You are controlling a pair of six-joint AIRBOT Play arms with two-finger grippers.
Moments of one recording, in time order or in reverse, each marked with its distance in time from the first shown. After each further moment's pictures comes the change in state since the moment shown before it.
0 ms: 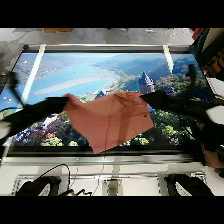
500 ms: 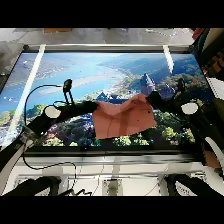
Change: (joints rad) left arm -0.270 -0.438 0.064 -0.069 0.149 0.010; right arm -0.097 -0.263 -0.076 -0.148 -0.216 0.019
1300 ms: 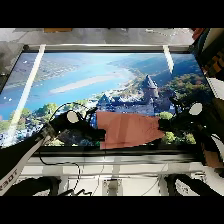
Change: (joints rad) left arm -0.135 -0.180 0.007 0.223 -0.496 -0.270; right arm -0.141 -0.018 0.002 -0.462 0.635 -0.160
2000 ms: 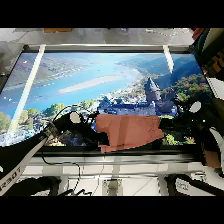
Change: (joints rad) left arm -0.012 -0.027 0.001 -0.013 -0.067 -0.016; right arm -0.125 -0.191 0.055 0.021 -0.039 -0.052
